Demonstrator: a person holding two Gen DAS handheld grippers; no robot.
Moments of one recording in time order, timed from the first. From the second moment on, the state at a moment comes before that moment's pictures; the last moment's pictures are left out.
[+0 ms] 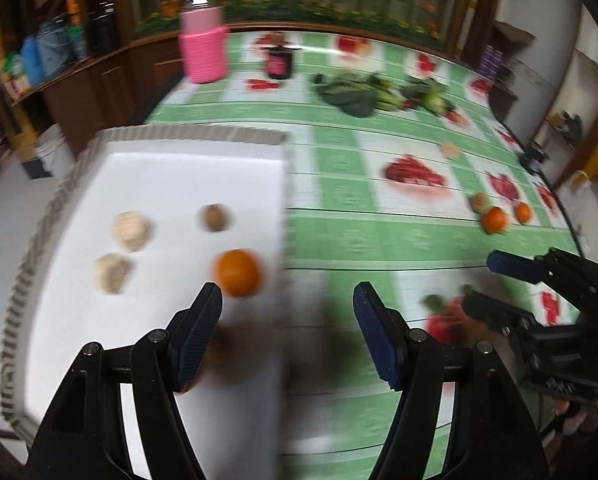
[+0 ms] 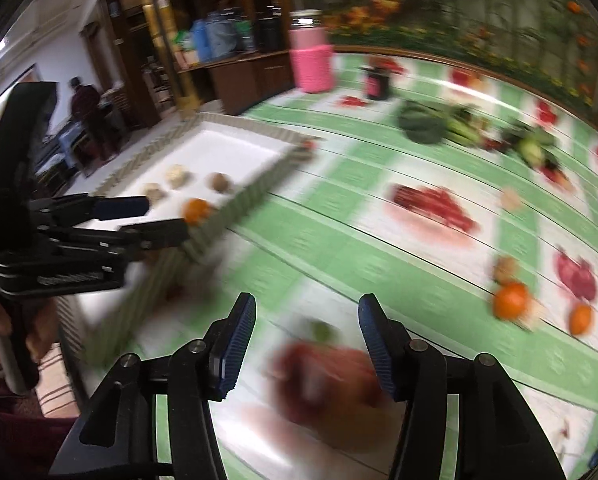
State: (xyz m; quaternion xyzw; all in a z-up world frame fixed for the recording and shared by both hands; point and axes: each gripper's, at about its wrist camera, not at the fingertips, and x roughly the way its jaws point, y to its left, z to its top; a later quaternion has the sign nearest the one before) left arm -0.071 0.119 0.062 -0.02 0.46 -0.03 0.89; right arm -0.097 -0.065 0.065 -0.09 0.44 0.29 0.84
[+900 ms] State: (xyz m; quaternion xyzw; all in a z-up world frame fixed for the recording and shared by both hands) left arm -0.008 -0.035 0.041 0.03 0.50 -0.13 0.86; right arm -0.014 -0.174 0.029 -0.11 0.46 0.24 0.85
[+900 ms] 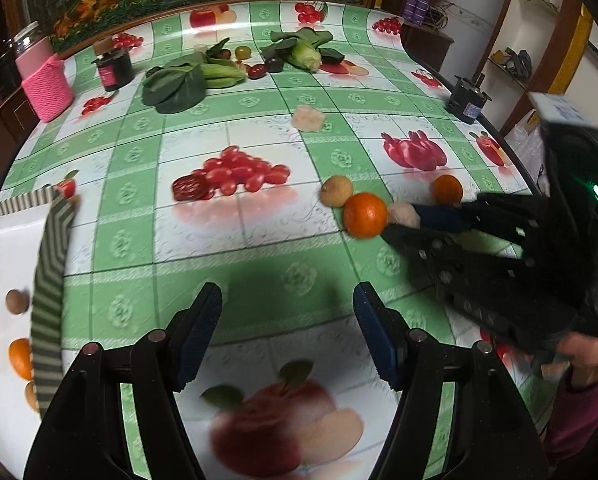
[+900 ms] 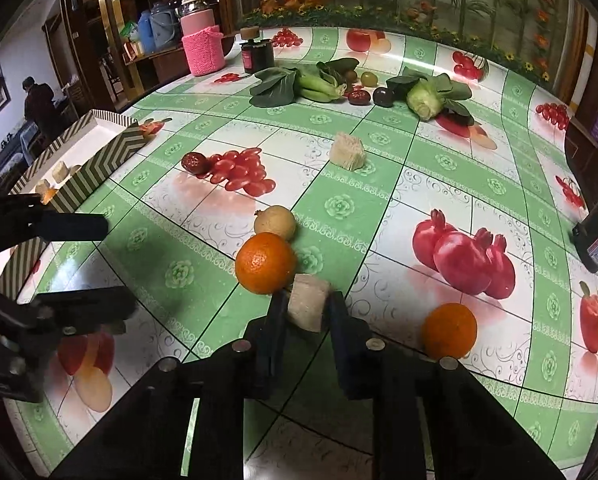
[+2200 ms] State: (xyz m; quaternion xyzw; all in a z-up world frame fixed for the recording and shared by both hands) left arm 0.020 -0.097 0.024 0.05 0.49 -0.17 0.85; right arm -0.053 -0.242 0.046 0.00 0.44 0.21 0.87
